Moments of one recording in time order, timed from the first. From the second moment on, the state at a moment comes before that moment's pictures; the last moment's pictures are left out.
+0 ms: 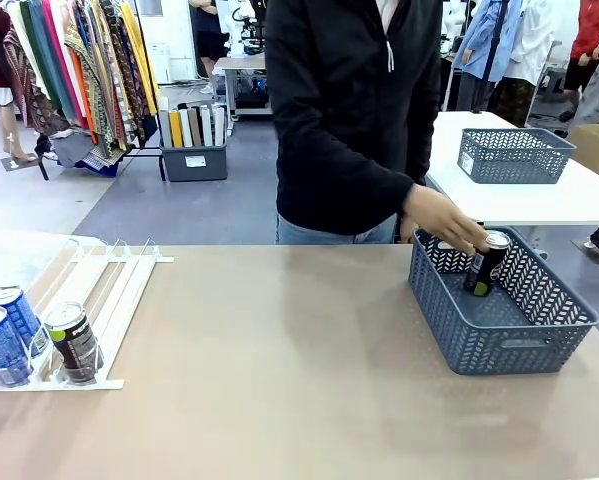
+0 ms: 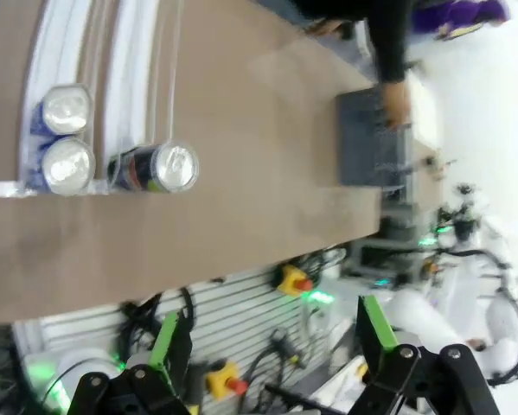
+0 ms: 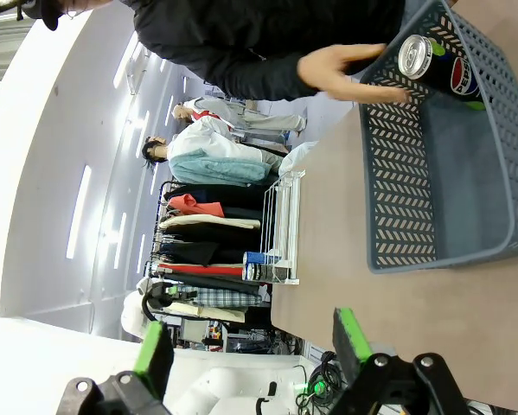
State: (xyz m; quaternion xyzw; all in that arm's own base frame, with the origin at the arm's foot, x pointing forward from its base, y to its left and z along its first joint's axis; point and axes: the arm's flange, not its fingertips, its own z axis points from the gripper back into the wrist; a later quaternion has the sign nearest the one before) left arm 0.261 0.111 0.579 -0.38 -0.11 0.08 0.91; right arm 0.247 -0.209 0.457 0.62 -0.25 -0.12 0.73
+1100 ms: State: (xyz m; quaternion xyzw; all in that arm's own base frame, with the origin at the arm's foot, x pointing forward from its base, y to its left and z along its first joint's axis) left arm 0.348 -0.013 0.554 -0.07 -0.07 -0.06 0.99; right arm 0.247 -0.209 0.457 0.62 -0.25 -0.12 0.73
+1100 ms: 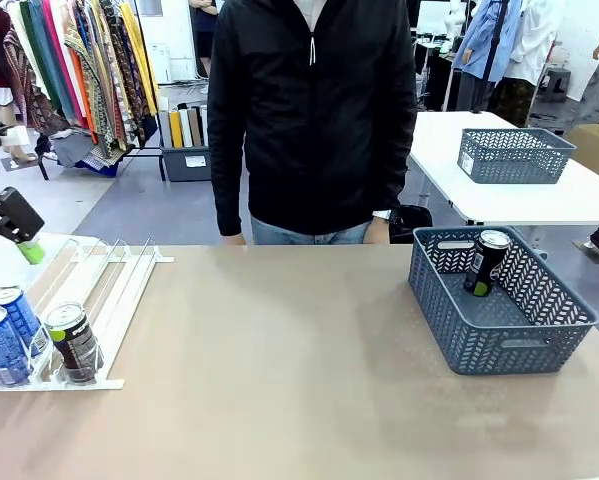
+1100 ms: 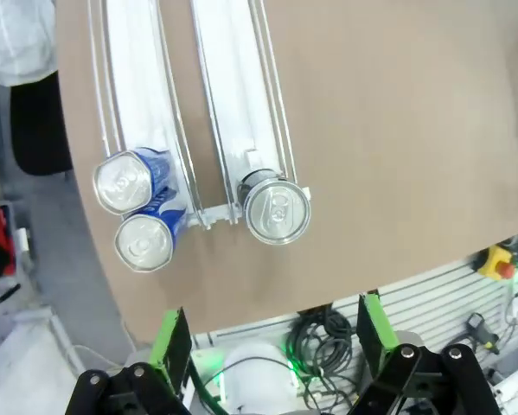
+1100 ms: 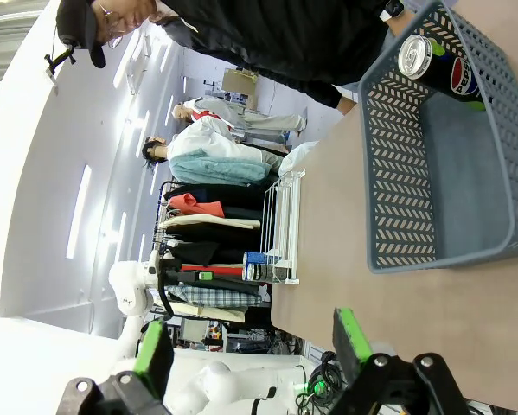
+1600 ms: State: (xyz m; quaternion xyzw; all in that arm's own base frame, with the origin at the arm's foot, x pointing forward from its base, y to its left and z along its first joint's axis) left arm 0.360 -0.020 0.502 -0.08 -0.04 -0.07 0.99; right arm 0.247 -0.209 0.457 0.62 -0.25 -0.12 0.73
